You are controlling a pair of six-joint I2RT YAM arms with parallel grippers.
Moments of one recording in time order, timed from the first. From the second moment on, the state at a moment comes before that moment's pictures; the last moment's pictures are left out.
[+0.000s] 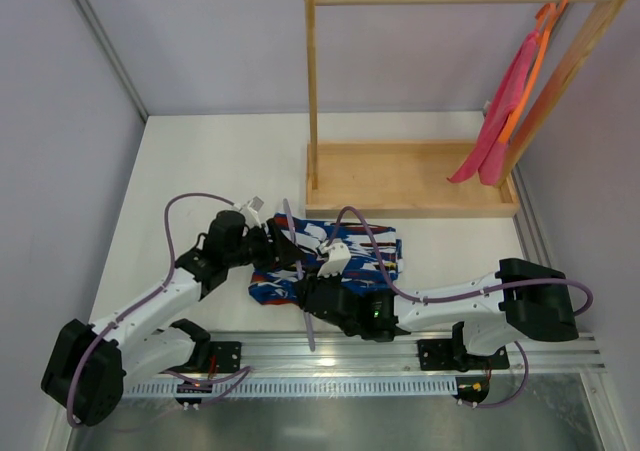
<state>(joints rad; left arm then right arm) -0.52 1.01 0.49 -0.07 0.42 -0.93 1.45 1.43 0.73 0.14 0.71 0.94</state>
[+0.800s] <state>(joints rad) -0.52 1.09 0.56 -0.09 0.42 -0.94 1.44 1.38 0.75 0.02 0.69 0.99</state>
